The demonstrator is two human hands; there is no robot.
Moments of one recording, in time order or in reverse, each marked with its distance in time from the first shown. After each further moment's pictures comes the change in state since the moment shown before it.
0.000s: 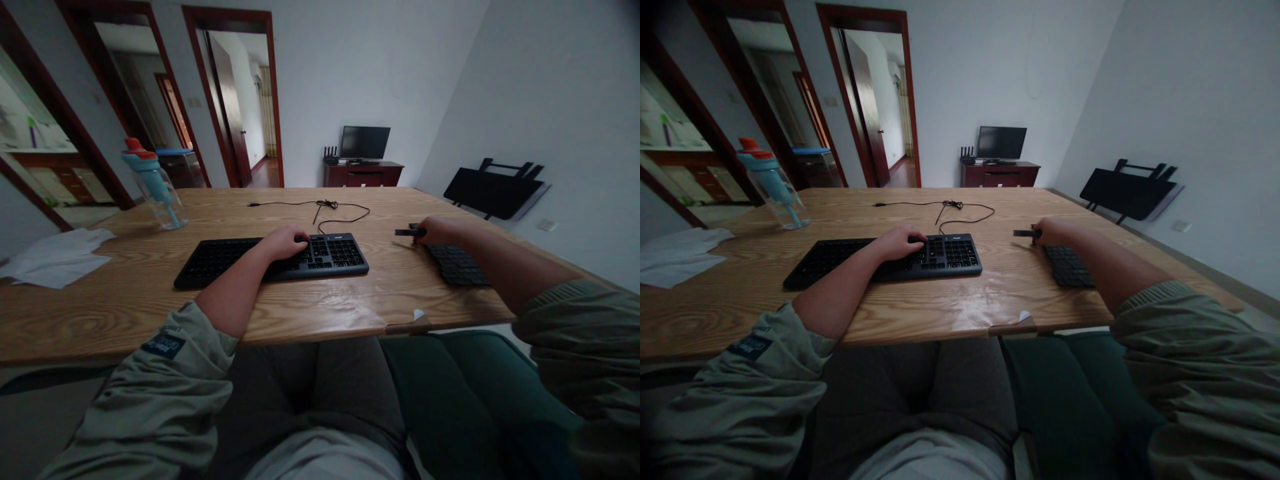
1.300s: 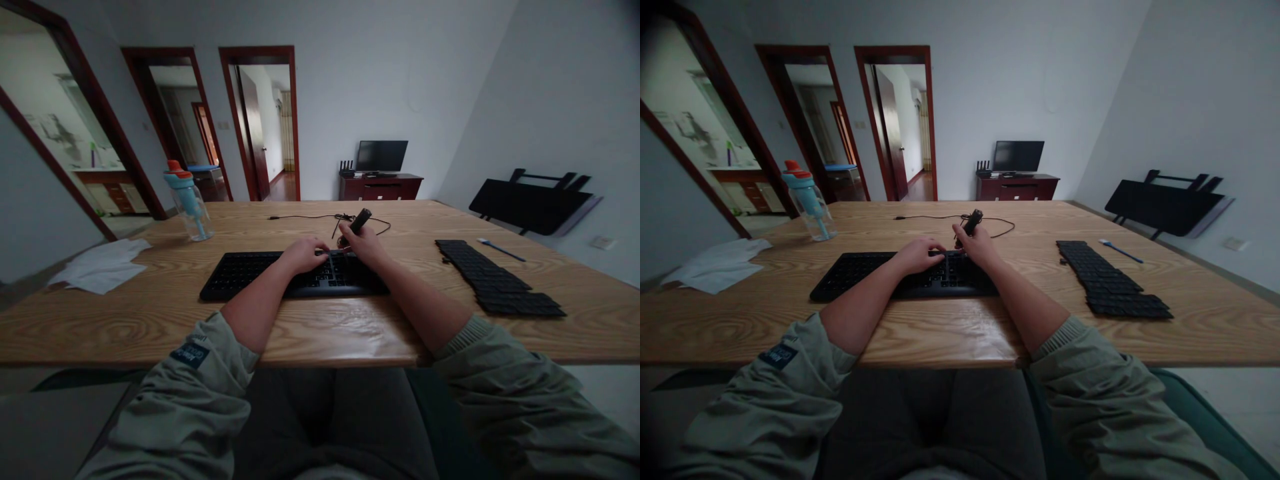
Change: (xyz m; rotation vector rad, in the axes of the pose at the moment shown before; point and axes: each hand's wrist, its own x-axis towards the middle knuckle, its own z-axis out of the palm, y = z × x) left_hand 0.001 -0.002 0.003 0.026 0.107 0.032; right_hand 0.017 -0.233 0.014 1.297 0.395 -0.385
